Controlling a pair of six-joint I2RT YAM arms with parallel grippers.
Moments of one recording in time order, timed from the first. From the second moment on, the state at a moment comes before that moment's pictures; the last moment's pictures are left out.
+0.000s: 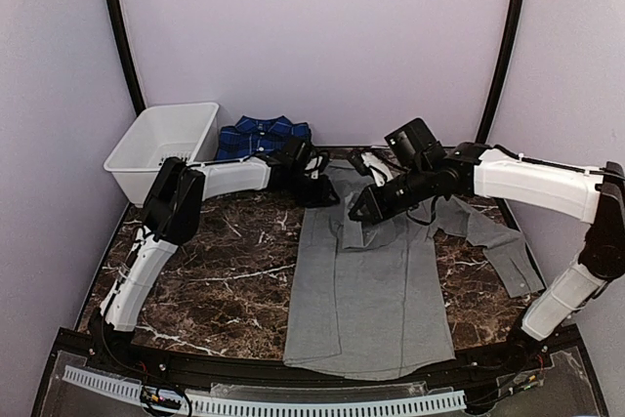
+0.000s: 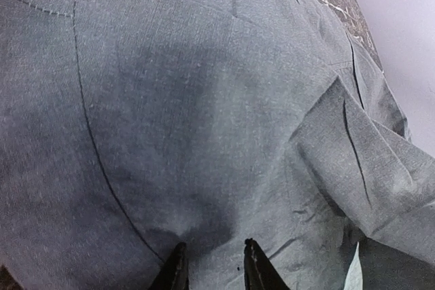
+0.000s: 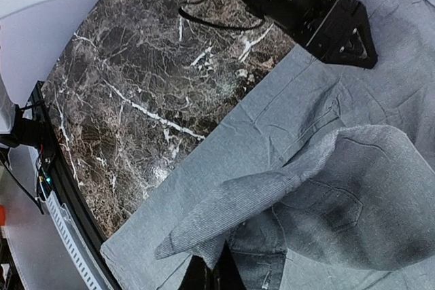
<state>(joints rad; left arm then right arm) -0.64 2.56 2.12 -0.37 0.41 -0.51 0.76 1.53 1.23 -0.52 -0.33 0.24</state>
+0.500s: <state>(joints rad) -0.62 2.39 2.09 -0.44 0.40 -0.48 0.83 1.69 1.30 -0.59 -0.38 0.22</state>
